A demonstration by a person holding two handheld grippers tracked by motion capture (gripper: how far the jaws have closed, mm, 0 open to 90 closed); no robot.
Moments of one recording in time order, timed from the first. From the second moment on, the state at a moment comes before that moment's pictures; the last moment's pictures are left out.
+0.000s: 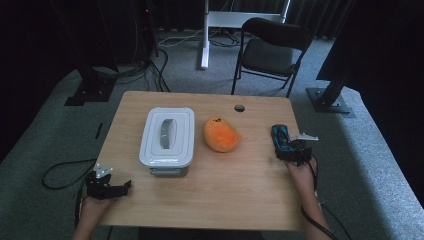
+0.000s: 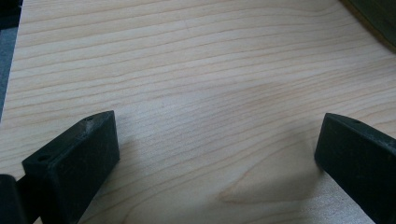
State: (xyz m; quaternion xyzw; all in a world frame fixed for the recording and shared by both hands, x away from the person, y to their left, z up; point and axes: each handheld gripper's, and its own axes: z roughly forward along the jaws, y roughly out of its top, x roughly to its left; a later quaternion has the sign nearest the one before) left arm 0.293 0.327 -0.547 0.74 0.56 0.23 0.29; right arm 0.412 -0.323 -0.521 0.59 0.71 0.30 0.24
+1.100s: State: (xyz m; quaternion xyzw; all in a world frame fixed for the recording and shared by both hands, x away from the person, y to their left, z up) left arm 0.293 0.327 -0.547 0.74 0.56 0.23 0.29; right arm 0.465 -0.325 -0.535 0.62 0.70 0.27 0.22
